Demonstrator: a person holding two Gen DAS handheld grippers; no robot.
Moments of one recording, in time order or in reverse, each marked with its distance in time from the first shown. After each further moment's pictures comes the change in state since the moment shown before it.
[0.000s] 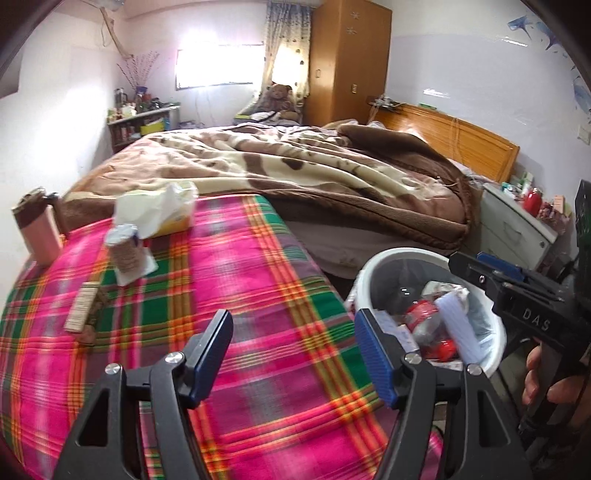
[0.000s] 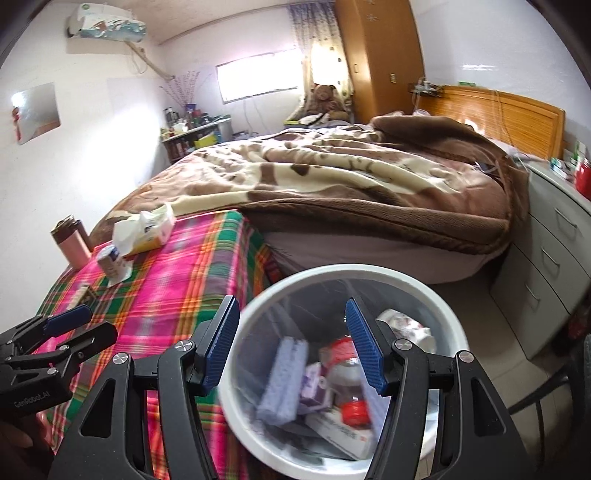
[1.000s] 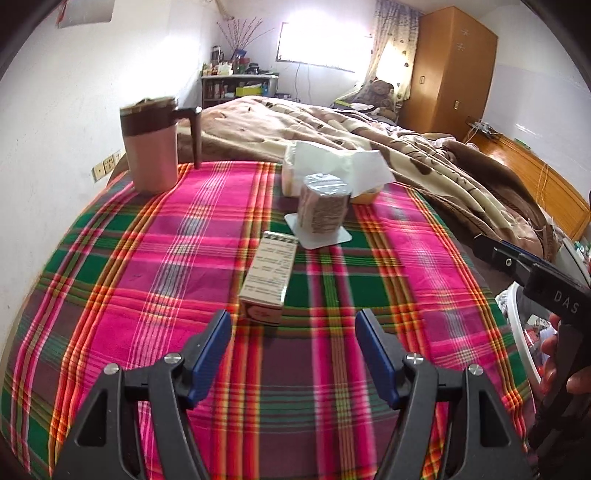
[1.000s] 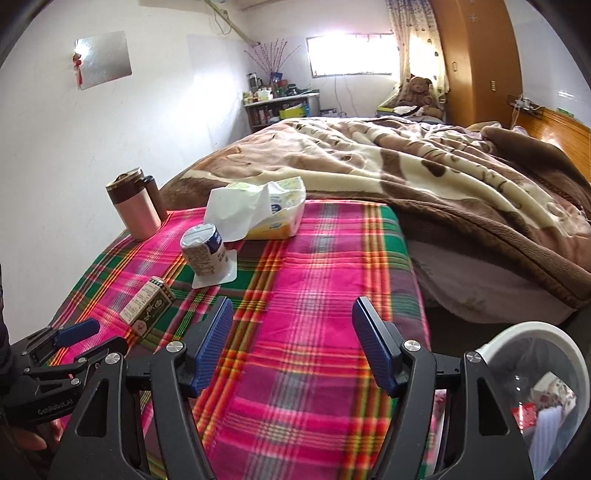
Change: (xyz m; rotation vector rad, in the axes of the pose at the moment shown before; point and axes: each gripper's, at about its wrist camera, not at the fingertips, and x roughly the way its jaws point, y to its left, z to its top) left arm 0.011 0.186 -0.035 -0.270 0.061 0.206; right arm 0.086 0.151 0.018 -0.187 0.089 0.234
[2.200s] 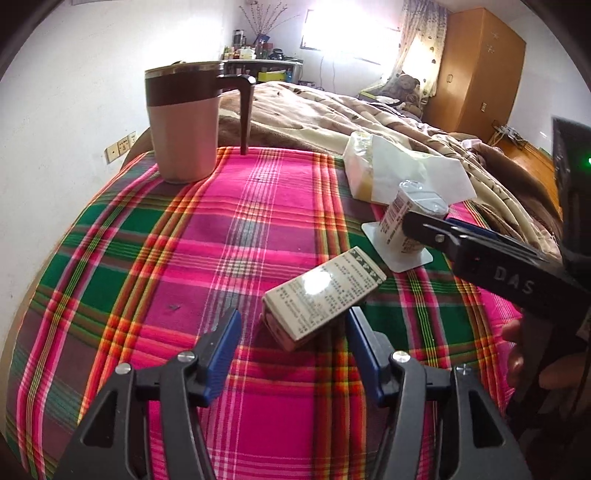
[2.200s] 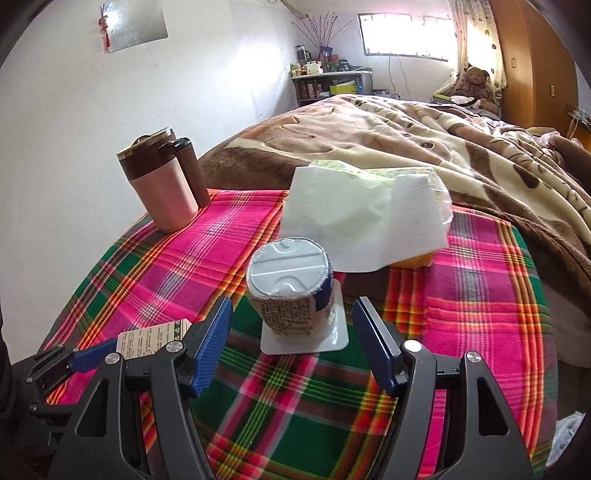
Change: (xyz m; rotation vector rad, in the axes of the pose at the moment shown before) left arm 0.045 0.060 0.024 -0.037 0.046 0.038; right arm 0.103 0.082 0.033 -0.086 0.092 0.134
